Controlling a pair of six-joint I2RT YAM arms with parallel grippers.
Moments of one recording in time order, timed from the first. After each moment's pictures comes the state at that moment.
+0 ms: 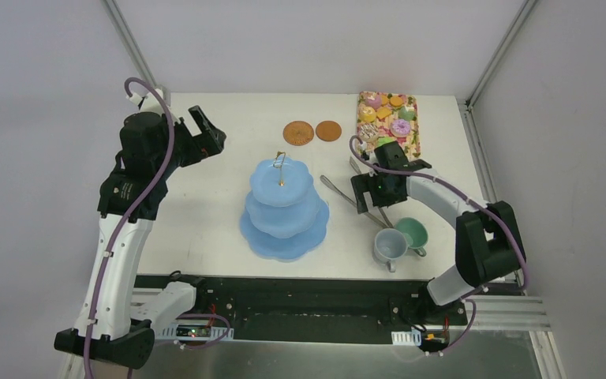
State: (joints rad) left arm -0.16 0.97 1.36 -0.74 -0.03 -0.46; right arm 0.39 1.54 1.01 -0.65 -0.08 0.06
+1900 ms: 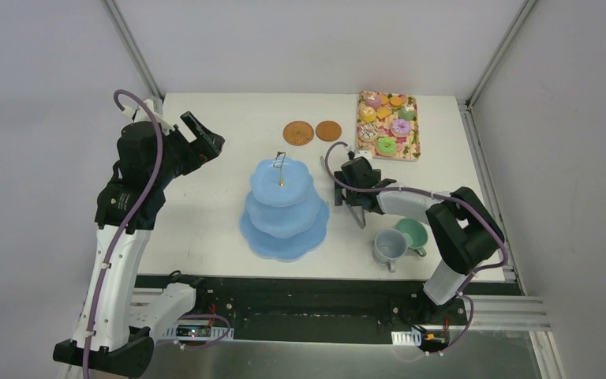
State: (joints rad) left arm -0.16 0.93 1.32 -0.76 -0.03 -0.61; right arm 0.62 1.69 0.90 -0.16 0.32 0.43
